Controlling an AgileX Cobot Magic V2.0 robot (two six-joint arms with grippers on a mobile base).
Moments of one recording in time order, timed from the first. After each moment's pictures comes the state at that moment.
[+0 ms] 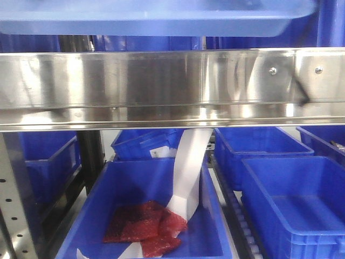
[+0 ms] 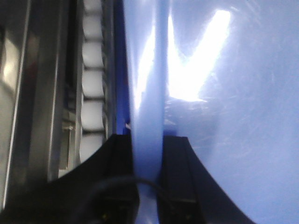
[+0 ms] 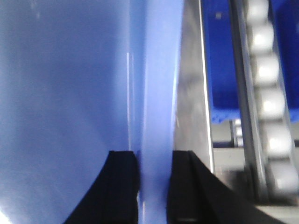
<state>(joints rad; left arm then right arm) -0.44 1.59 -1.70 0.13 1.14 -0.35 0.47 1.71 -1.84 -0.14 1.23 0.52</state>
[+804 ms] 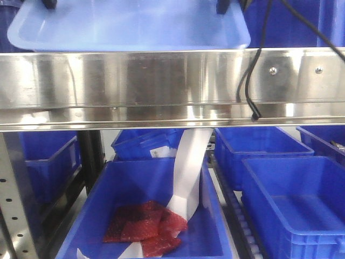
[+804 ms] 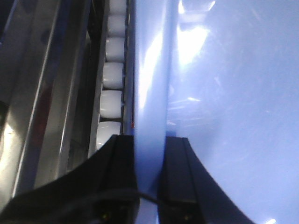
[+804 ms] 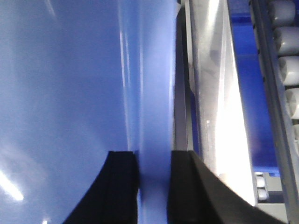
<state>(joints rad) -0.31 1.77 -1.76 0.09 0.91 -0.31 0.42 2.02 -2.14 -0.12 1.13 0.48</state>
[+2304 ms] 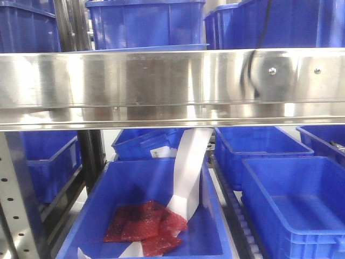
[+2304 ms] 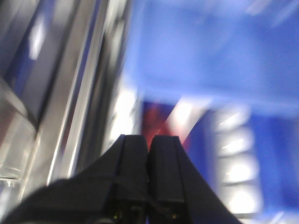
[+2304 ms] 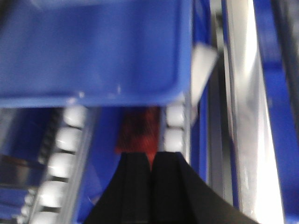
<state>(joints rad) -0.21 1.64 -1.76 0.01 0.84 -0.31 0.43 1.91 -2.16 -0.08 1.00 0.45</state>
